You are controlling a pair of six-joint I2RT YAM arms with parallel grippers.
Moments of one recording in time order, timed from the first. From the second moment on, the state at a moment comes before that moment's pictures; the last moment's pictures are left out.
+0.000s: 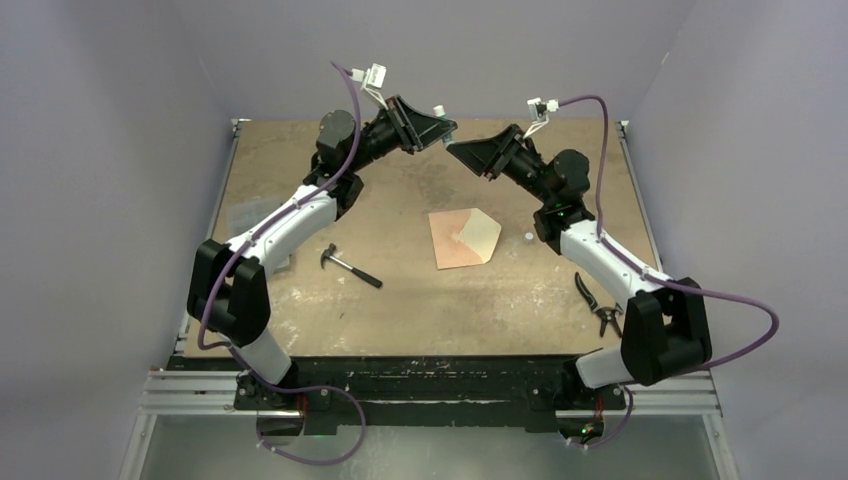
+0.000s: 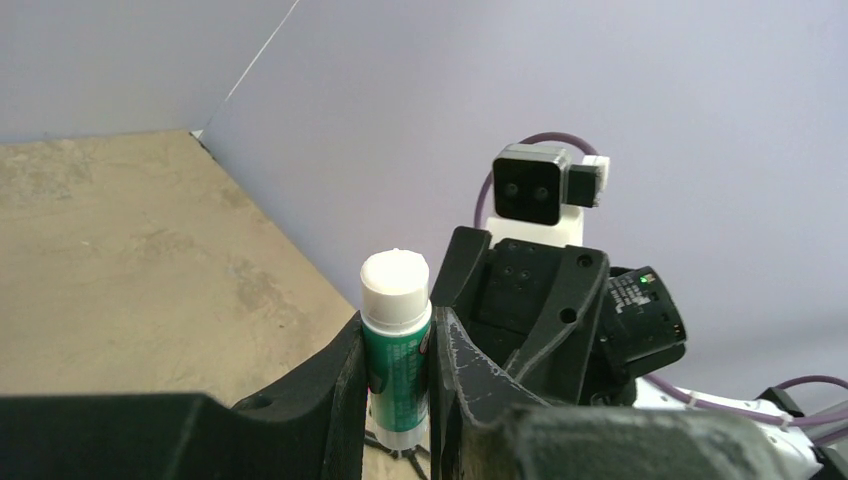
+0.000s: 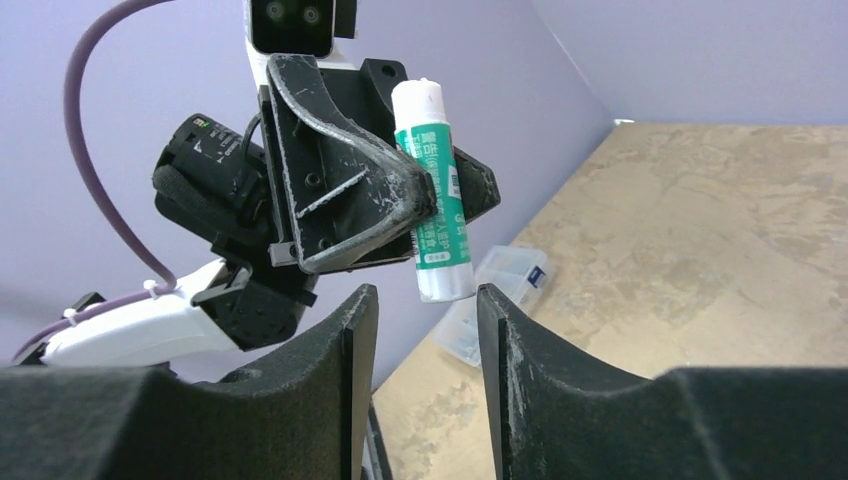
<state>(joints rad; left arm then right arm) -0.47 1.67 1.36 0.57 0.54 -0.92 0.34 1.41 0.99 0.74 -0.57 0.94</state>
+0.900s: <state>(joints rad) -0.46 1.66 1.35 0.88 0.58 -1.14 0.34 1.60 1.02 1.30 -0.61 1.55</state>
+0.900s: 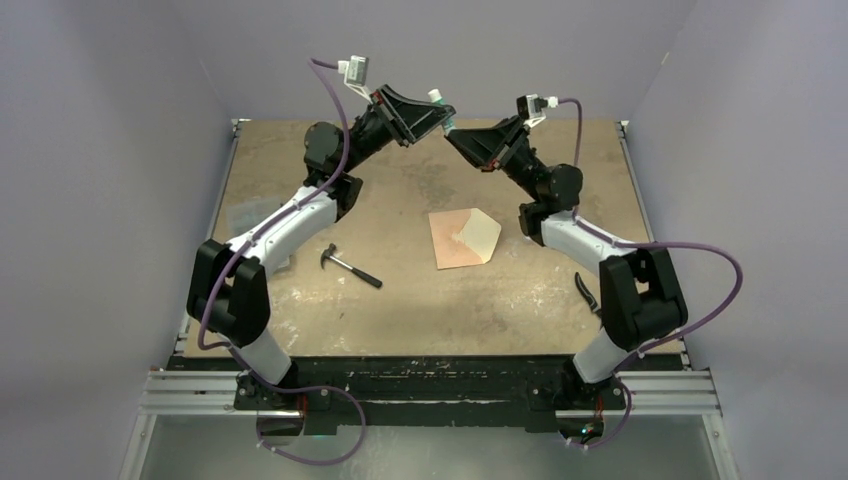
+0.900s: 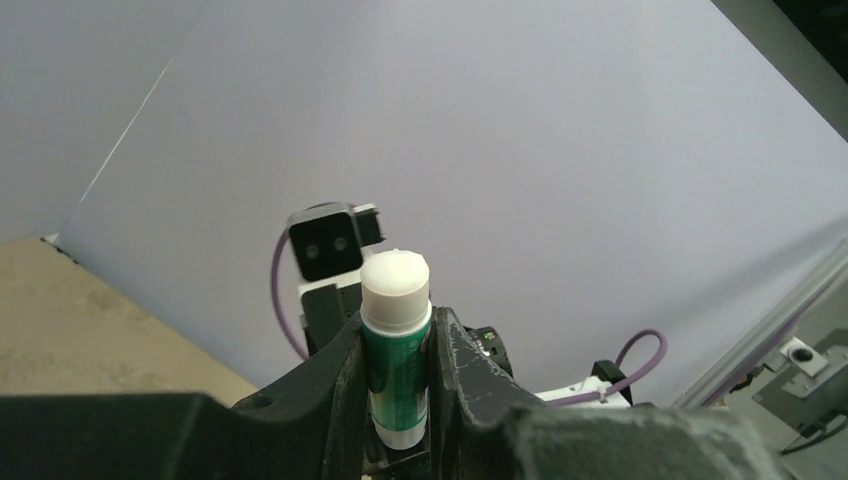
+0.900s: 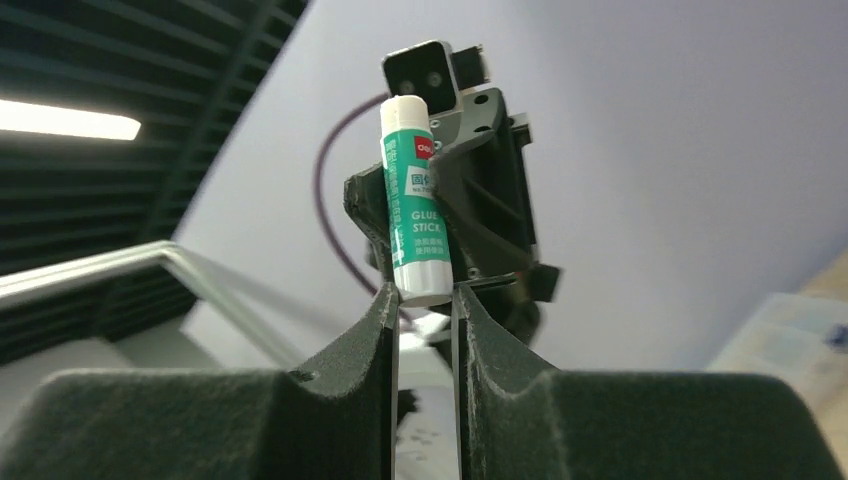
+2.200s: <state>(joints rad) -0.47 1.70 1.51 0.42 0.45 -1.06 0.36 1.46 1.03 1.02 -0.49 1.12</state>
